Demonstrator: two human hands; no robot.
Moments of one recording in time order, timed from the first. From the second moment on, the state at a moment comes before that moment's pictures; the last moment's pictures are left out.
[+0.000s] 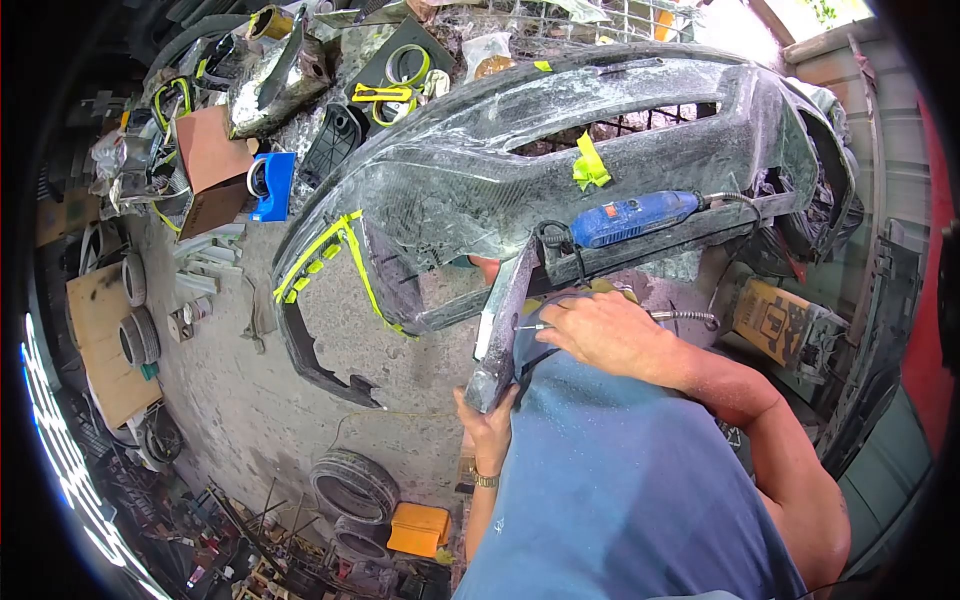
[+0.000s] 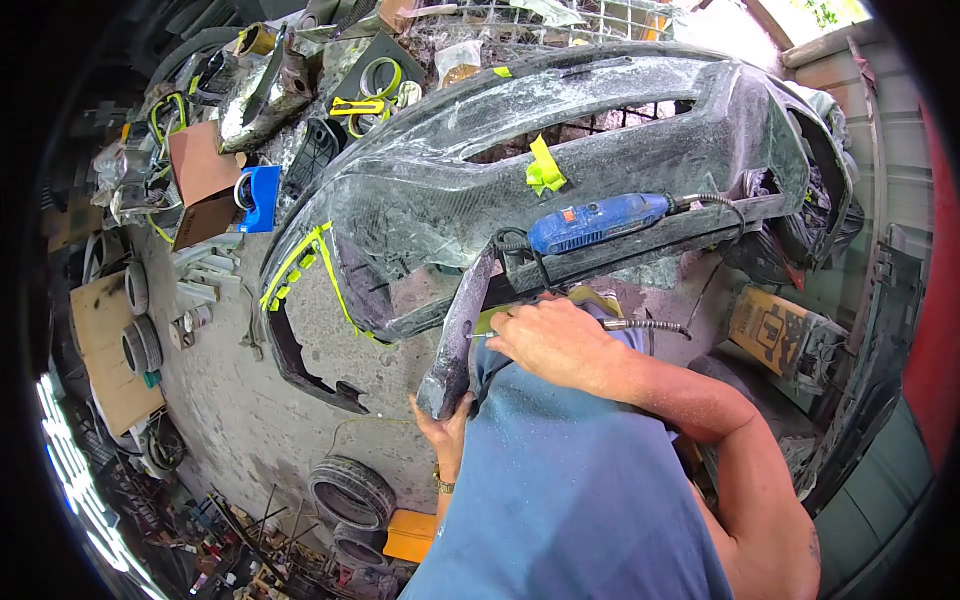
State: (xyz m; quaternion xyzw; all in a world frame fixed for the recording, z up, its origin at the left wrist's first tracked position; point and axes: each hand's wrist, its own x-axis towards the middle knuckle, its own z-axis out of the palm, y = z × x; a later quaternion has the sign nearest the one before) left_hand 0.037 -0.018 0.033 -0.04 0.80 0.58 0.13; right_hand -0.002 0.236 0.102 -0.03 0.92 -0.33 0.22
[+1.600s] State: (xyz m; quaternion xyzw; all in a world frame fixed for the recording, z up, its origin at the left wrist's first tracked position) left_hand -0.012 -0.035 0.056 -0.15 0.47 0.86 0.16; right_hand -0.012 0.312 0.104 0.25 0.79 -0.55 0.06
